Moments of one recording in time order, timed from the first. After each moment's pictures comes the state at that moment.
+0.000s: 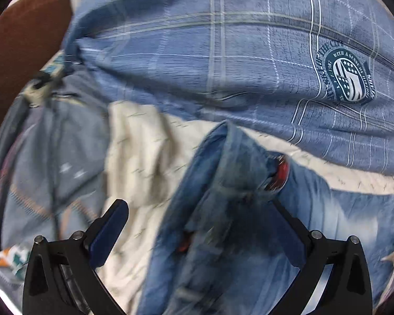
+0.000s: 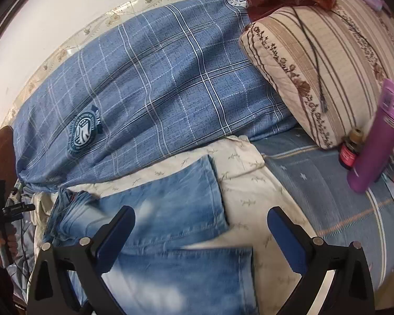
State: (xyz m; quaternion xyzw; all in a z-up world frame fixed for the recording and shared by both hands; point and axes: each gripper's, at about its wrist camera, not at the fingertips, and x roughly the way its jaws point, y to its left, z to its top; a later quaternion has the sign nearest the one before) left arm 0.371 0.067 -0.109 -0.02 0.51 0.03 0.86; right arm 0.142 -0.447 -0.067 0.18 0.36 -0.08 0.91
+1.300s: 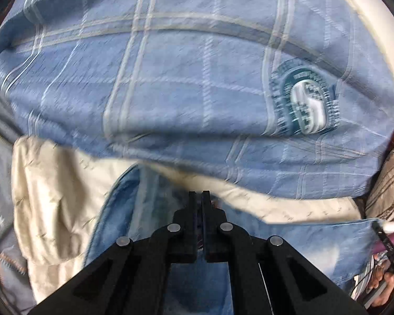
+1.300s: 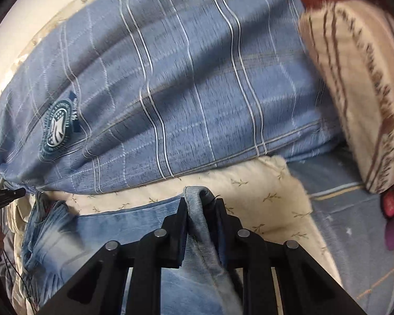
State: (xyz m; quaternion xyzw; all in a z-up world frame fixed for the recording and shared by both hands) left arm 0.435 0.061 -0.107 -0.10 0.49 -0.11 0.86; right arm 0.283 -0.437 -0.097 0.13 0.39 -0.06 0.91
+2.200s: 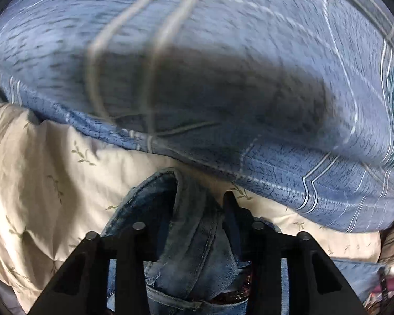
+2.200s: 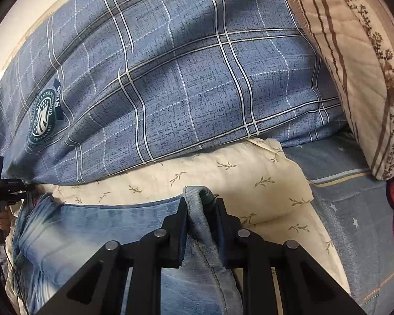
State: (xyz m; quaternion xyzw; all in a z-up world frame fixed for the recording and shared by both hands) left arm 0.495 0.091 -0.151 -0.13 0.55 -0.02 0.83; right arm 0.287 -0.454 -0.140 0.14 0.41 -0.06 0.90
